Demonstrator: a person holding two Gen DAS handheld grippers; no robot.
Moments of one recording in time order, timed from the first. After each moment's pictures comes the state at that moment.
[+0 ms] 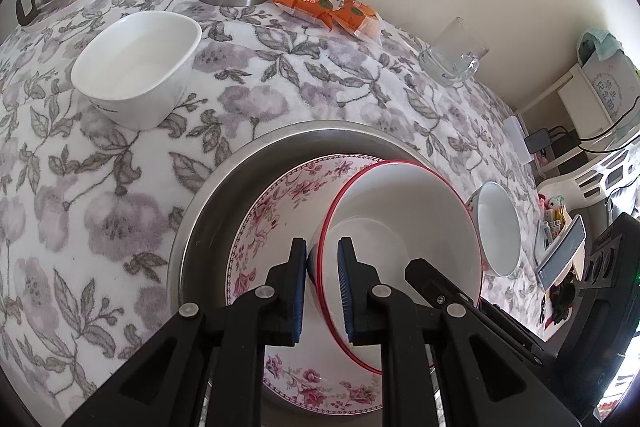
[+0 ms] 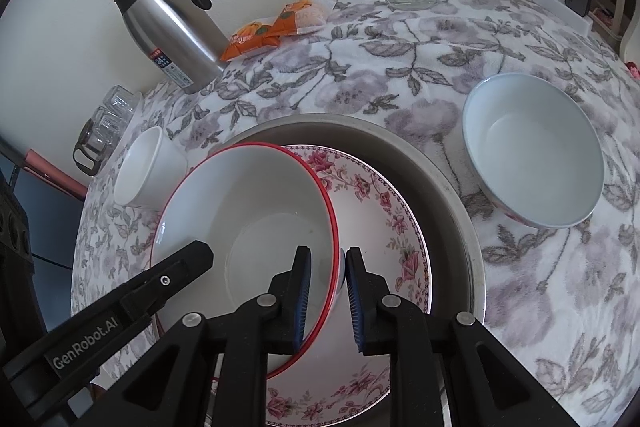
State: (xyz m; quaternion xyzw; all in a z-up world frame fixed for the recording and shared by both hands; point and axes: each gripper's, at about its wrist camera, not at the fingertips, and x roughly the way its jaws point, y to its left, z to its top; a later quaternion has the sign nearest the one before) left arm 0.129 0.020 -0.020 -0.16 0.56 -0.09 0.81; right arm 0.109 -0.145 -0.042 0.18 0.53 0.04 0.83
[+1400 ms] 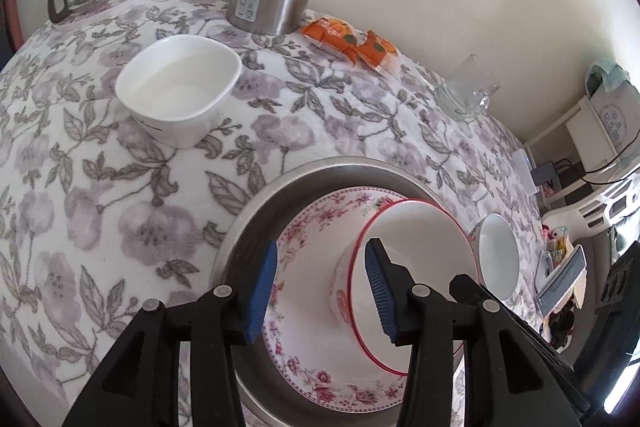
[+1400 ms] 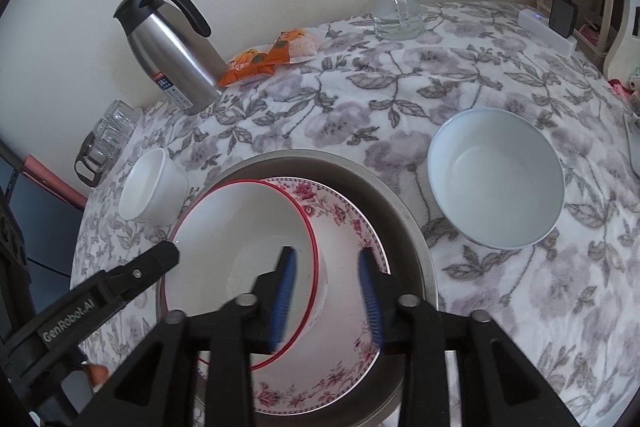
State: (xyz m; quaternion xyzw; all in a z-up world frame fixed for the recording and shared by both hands) left arm 0.122 0.040 0.001 -0.17 0.53 -0.05 0.83; right arm 0.101 -0.162 -0.014 0.17 0.50 0.03 0.85
